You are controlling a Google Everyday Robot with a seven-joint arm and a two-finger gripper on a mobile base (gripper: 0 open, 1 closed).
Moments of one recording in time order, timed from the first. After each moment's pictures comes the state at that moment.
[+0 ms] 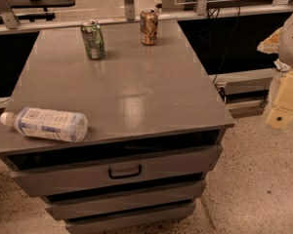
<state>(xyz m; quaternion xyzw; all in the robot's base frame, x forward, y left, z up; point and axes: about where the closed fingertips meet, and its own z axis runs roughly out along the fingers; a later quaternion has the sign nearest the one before) 0.438 -0.217 0.976 -0.60 0.78 -0.03 0.16</state>
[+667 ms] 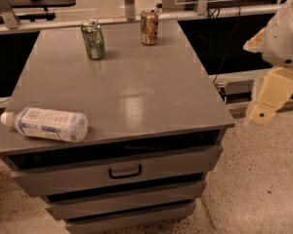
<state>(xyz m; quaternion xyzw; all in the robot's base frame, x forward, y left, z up) 0.451 -0.198 0.972 -0.61 0.77 -0.02 0.17</state>
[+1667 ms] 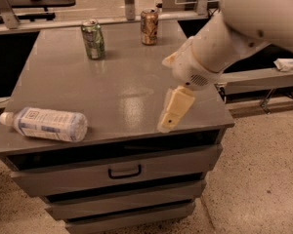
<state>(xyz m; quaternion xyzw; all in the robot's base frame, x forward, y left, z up) 0.512 -0.048 0.898 -0.66 0.70 0.08 0.27</state>
